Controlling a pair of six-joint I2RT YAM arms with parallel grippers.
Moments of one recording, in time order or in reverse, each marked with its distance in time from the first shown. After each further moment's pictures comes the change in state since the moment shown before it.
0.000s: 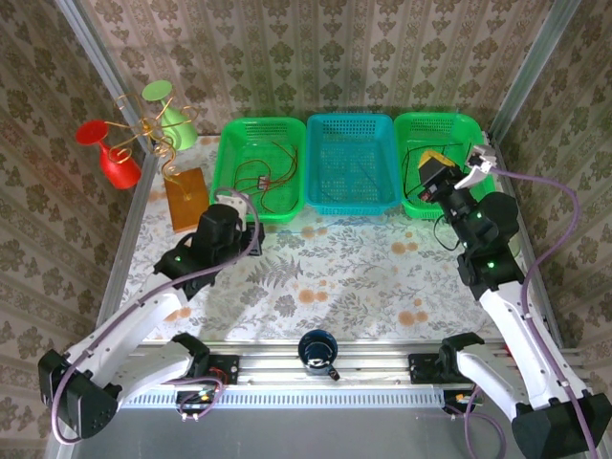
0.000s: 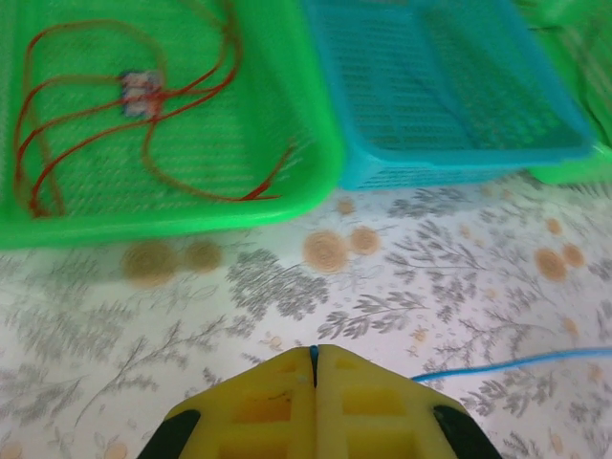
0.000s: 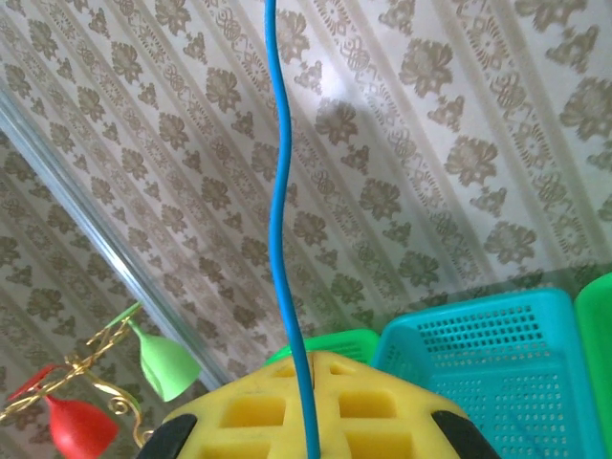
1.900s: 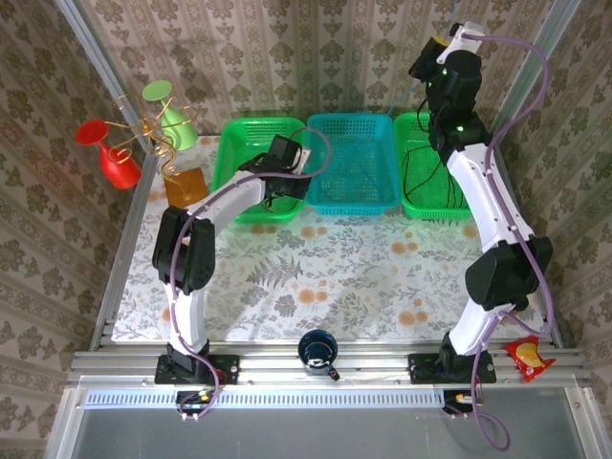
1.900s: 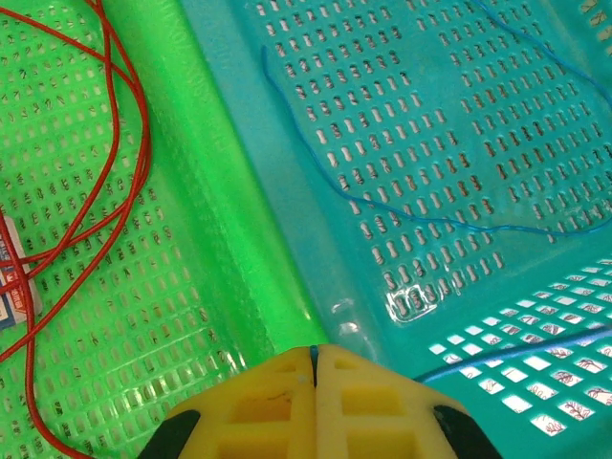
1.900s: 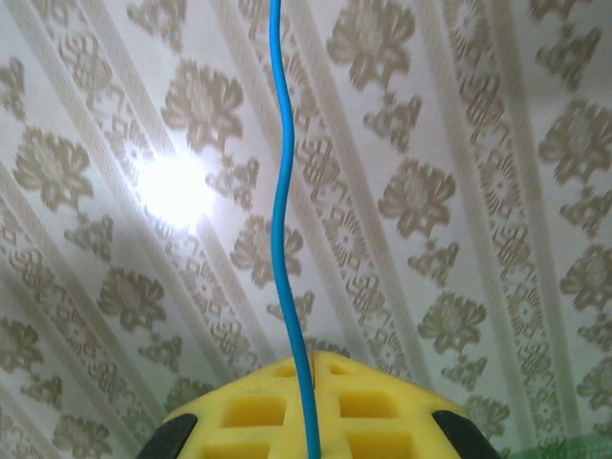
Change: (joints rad) left arm 0.136 1.031 0.795 -0.083 0.125 0.306; right arm -0.022 0.882 1.077 -0.214 0.431 -0.264
